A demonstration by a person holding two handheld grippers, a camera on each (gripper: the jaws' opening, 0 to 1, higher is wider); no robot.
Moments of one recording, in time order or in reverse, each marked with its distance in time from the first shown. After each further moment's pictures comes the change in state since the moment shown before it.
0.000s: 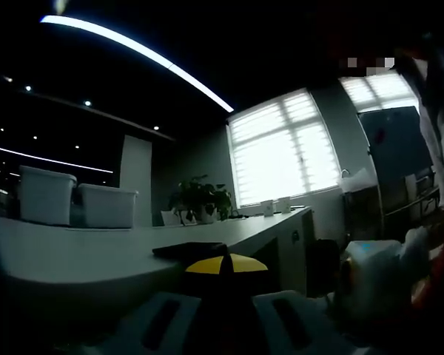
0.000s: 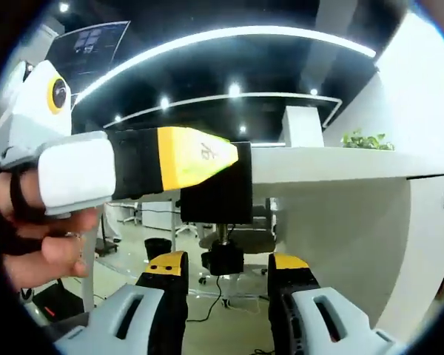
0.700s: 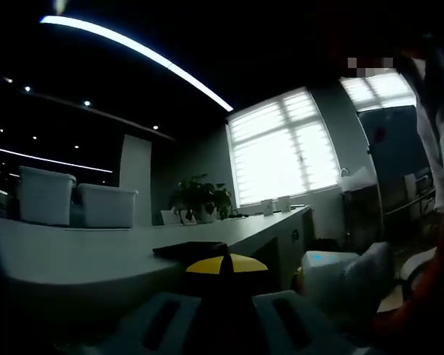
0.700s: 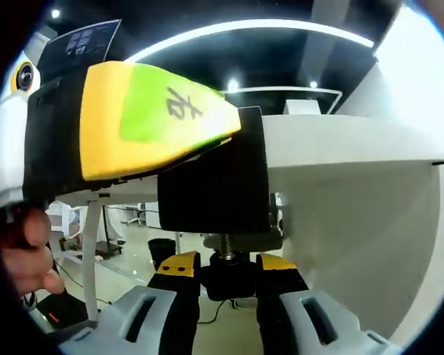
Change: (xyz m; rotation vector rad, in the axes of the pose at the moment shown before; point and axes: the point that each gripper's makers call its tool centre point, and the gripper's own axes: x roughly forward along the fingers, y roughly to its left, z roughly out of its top) left arm 0.000 0.000 0.000 0.002 0.003 -0.005; right arm 0.033 0.004 -0.011 0.037 0.021 0.040
